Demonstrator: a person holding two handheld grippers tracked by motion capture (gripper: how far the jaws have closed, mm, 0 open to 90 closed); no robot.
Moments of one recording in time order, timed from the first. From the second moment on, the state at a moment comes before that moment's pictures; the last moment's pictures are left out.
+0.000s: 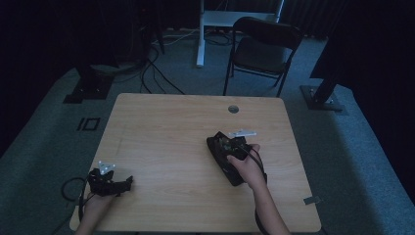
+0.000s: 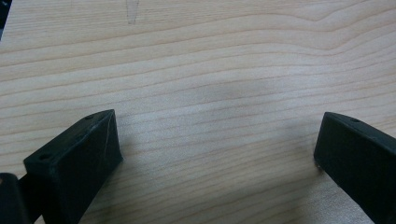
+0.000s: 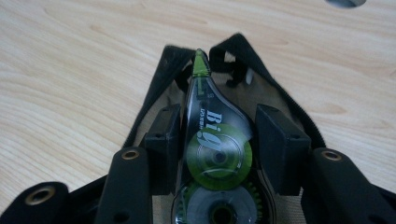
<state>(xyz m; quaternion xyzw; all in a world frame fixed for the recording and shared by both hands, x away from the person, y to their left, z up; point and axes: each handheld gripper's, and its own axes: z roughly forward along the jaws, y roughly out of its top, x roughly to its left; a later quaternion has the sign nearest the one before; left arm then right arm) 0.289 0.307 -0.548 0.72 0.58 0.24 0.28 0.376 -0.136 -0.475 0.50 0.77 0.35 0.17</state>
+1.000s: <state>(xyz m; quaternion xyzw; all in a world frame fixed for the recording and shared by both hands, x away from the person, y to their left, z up) 0.289 0.307 -0.548 0.72 0.58 0.24 0.28 0.386 -0.133 -0.492 0.51 0.80 0.29 0.15</state>
